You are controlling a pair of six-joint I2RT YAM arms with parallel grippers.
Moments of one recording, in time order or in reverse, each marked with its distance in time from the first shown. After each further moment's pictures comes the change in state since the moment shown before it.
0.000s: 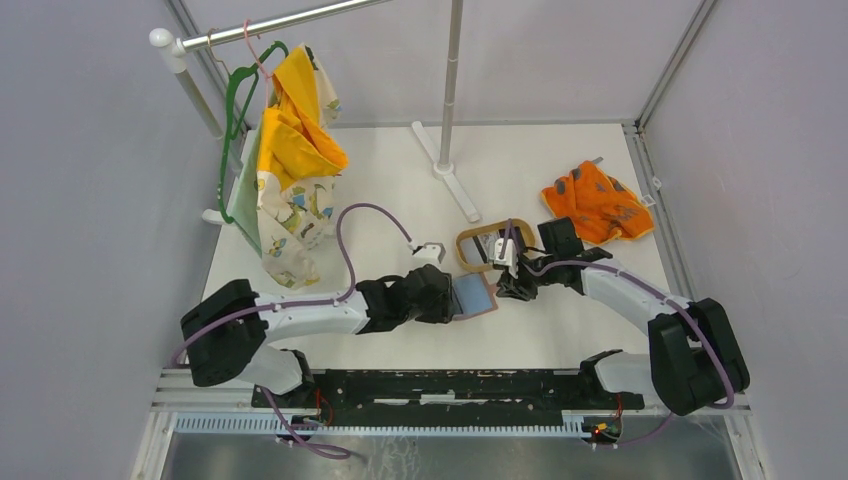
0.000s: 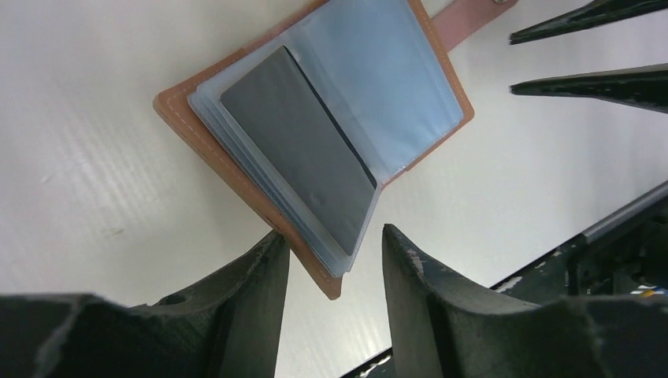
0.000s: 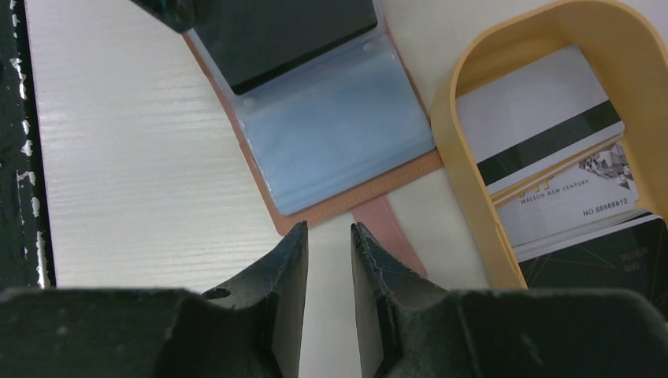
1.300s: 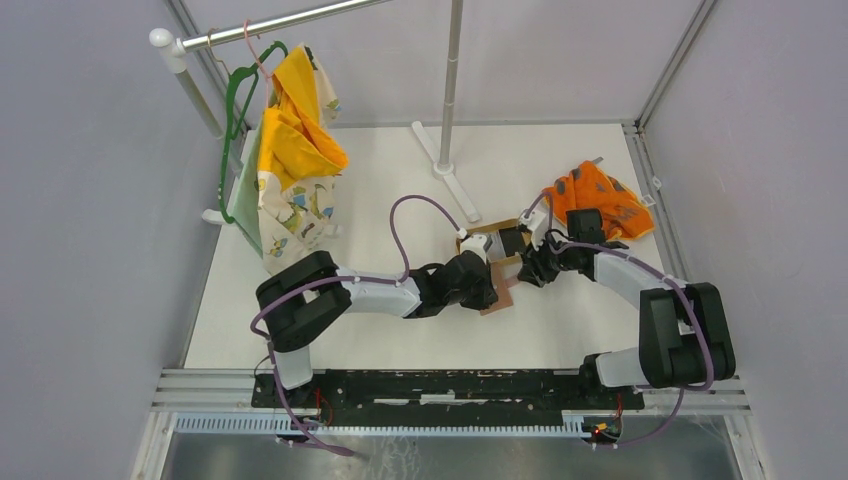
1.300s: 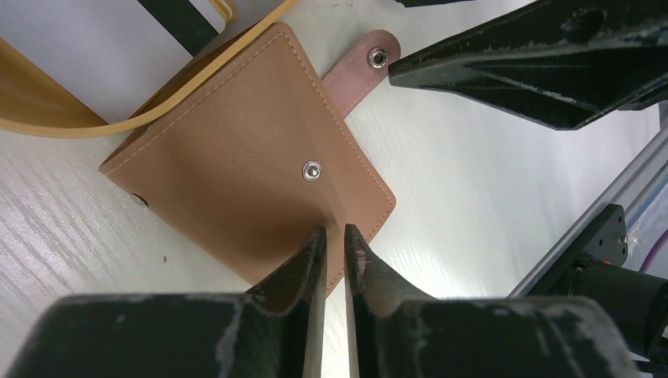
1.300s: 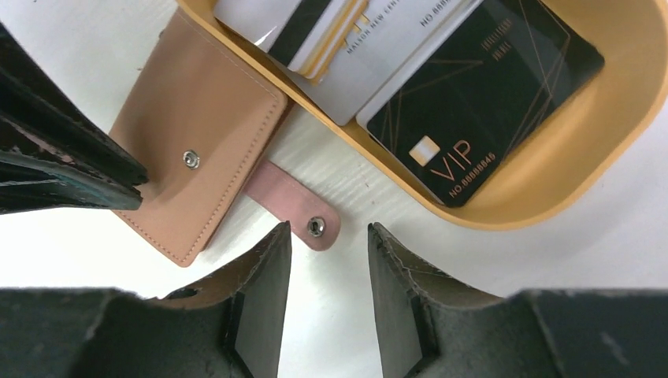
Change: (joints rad) left arm 0.008 0.417 0.241 0.352 0.166 0.066; right arm -0.227 0.092 0.013 0.115 0.126 0.310
